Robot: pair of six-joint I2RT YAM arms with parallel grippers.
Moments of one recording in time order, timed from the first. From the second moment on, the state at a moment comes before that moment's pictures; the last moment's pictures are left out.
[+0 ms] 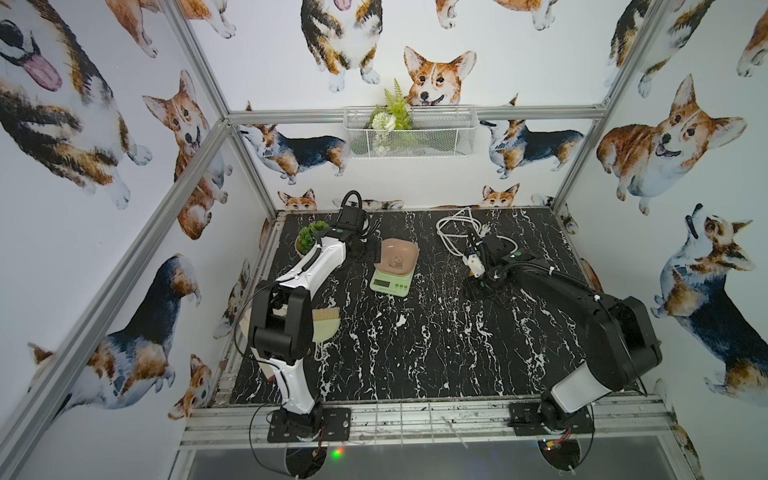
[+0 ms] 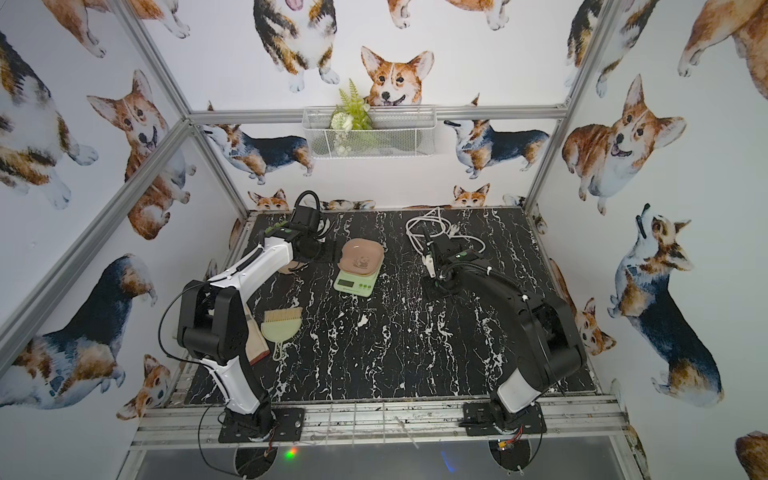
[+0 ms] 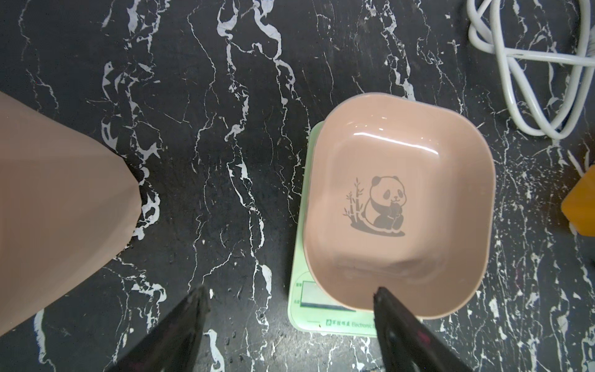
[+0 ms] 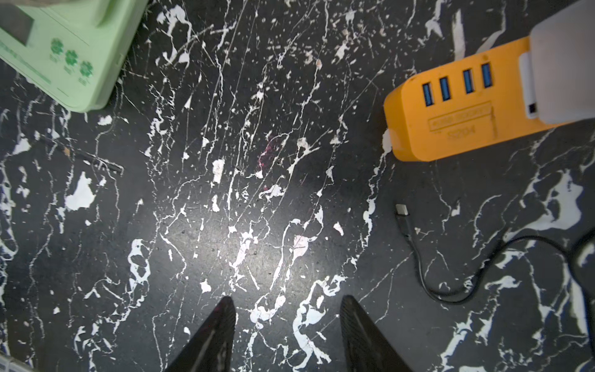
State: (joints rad) left arm -0.29 1.82 1.47 -0.67 0.05 -0.20; right arm 0.49 1.60 1.18 -0.83 -0.08 0.12
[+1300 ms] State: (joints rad) left arm -0.29 1.83 1.47 -0.68 0.15 -0.19; right arm 0.30 1.85 1.24 -0.87 0.00 -0.08
